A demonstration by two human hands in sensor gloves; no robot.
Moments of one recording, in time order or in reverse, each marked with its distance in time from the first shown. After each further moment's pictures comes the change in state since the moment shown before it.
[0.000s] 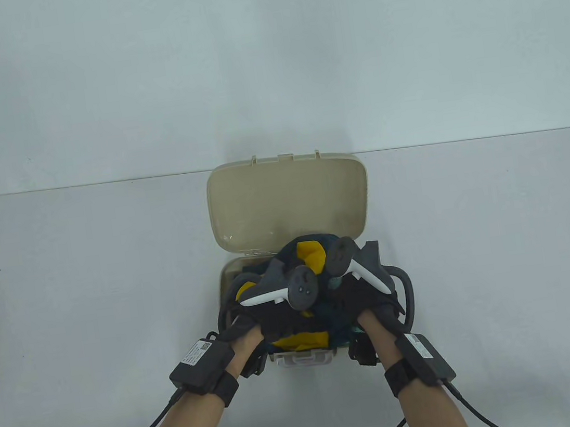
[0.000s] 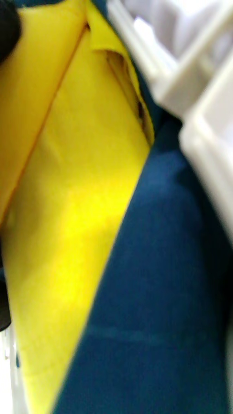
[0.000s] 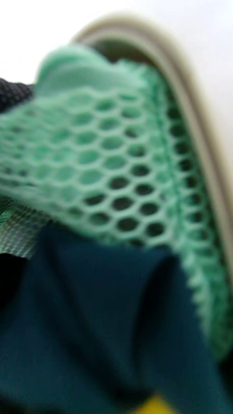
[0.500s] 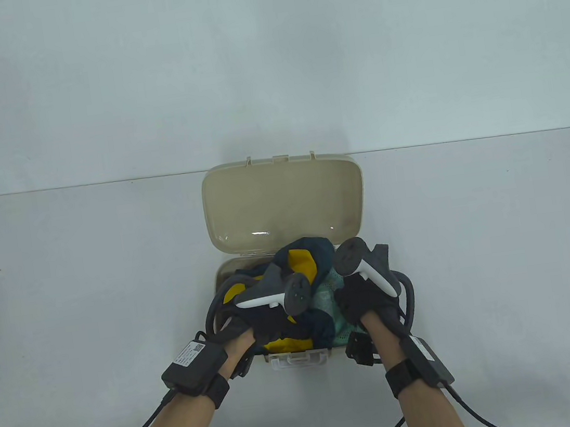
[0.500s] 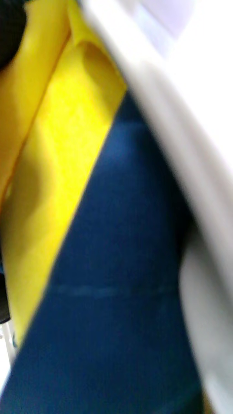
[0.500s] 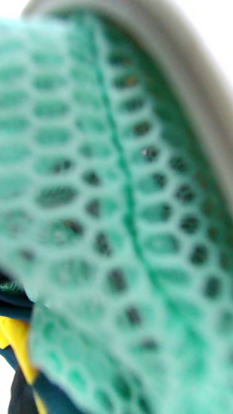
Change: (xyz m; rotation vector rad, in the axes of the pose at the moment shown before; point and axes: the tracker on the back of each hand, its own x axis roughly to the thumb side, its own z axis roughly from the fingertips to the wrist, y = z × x) left_hand -0.004 -0.015 -0.002 -0.077 0.093 -0.196; right_hand -0.015 0.005 -0.009 0.005 0.008 -0.168
